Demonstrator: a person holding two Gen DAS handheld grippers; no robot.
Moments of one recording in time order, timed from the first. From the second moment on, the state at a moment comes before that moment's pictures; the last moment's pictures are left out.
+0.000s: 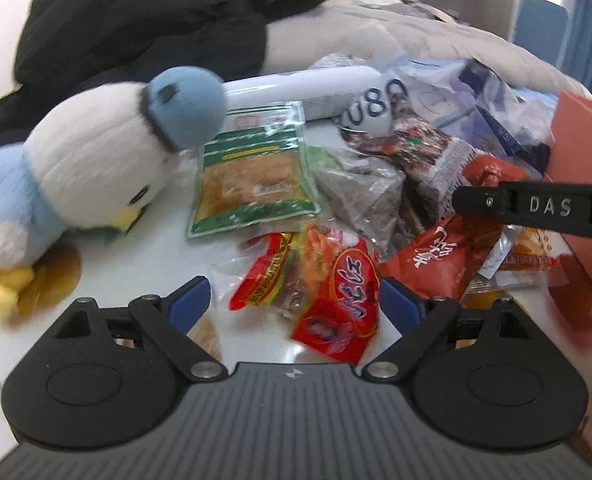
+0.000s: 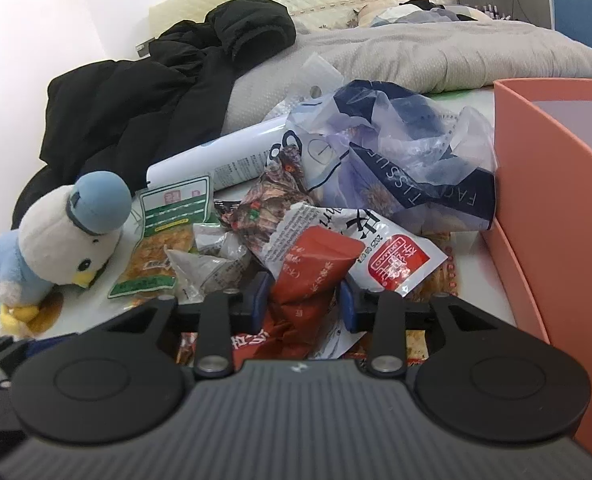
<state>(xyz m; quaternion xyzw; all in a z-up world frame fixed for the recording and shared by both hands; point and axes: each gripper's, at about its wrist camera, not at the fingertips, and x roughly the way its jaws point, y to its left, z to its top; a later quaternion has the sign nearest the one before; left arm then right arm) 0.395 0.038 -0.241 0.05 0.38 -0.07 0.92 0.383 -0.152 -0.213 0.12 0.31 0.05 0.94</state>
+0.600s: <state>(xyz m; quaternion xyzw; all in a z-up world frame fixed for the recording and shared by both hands) 0.373 0.029 -0.246 0.03 0.40 -0.11 0.91 0.342 -0.161 -0.196 0.10 0.31 0.04 0.94</state>
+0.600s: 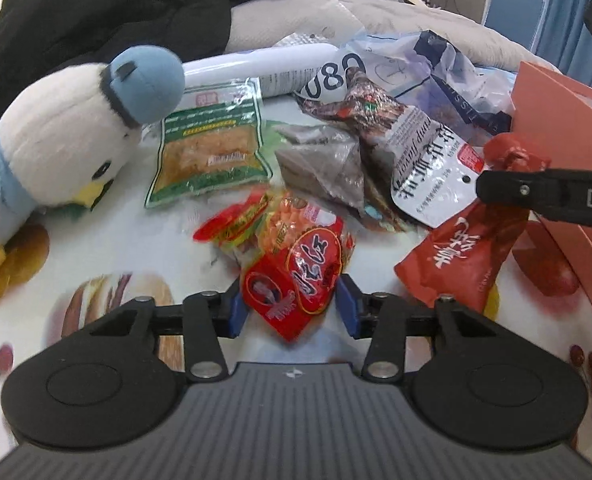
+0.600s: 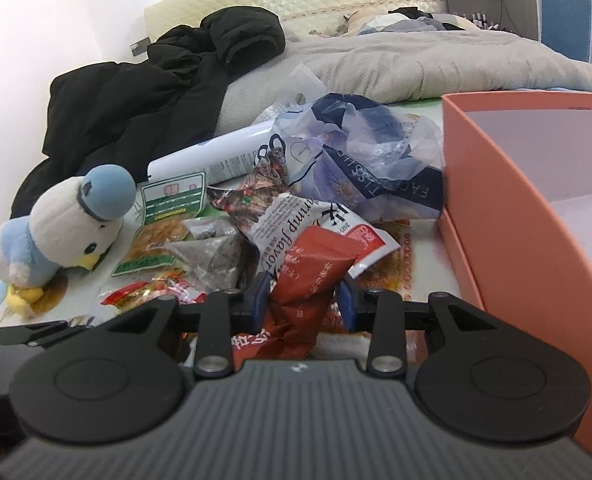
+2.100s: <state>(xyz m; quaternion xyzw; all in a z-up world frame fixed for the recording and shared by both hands) 0.127 0.043 -0.234 -0.06 0.42 -0.10 0.90 0.162 -0.145 -0.197 0.02 0.38 0.07 0.92</state>
